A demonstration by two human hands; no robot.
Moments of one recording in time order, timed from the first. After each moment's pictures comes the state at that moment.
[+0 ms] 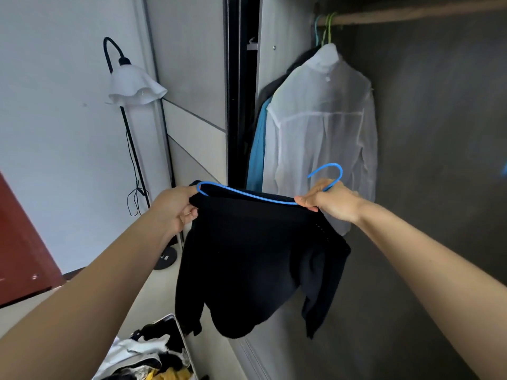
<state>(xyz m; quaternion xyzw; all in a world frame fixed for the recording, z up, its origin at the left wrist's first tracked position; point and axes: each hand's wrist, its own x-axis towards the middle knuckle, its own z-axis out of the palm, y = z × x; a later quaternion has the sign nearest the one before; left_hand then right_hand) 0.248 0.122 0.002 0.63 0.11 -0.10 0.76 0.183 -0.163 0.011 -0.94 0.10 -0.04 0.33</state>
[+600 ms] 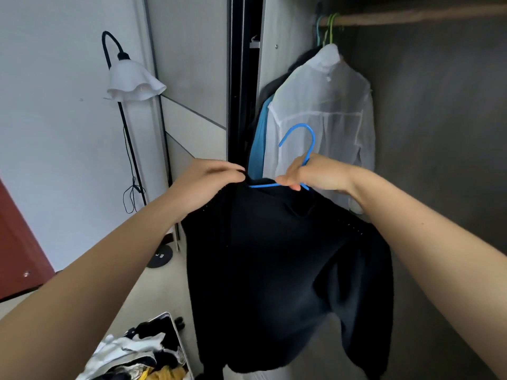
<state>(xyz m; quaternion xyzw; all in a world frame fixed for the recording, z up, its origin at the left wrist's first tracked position) 0.226 0.111 0.032 0.82 -0.22 0.00 0.53 0.196 -0.124 0.065 -0.96 -0.01 0.02 0.29</state>
